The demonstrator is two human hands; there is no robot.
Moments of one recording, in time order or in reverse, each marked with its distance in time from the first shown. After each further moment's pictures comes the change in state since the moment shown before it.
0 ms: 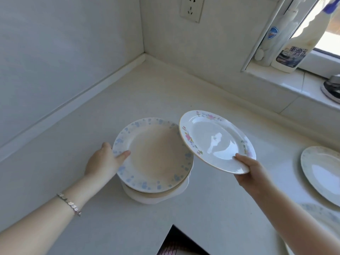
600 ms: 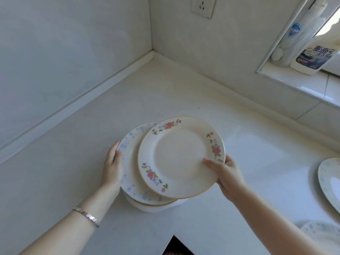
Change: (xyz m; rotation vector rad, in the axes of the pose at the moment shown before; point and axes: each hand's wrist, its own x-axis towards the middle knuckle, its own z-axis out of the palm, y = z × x) left_hand -0.003 0.013 0.036 -0.908 0.084 -0.200; right_hand 0.025 0.034 0.053 -0.432 -0.119 -0.115
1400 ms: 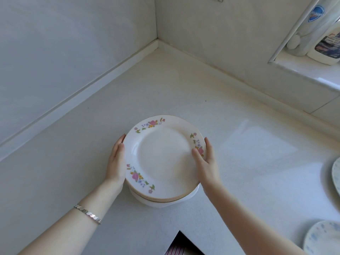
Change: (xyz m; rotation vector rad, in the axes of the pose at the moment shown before) left_hand 0.003 0.000 -0.004 -0.141 -0.105 -0.053; right_hand 0.012 0.034 0.052 -0.324 0.075 -0.096
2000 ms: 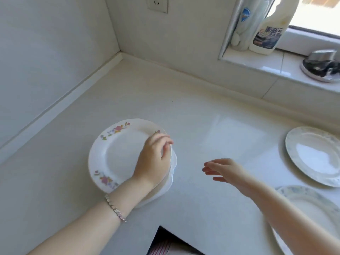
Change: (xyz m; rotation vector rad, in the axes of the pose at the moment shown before) left_hand -0.085 0.036 0.114 0.637 -0.406 0.685; right_hand -0.034 -0.001 -0.148 -0.260 -0.188 0.285
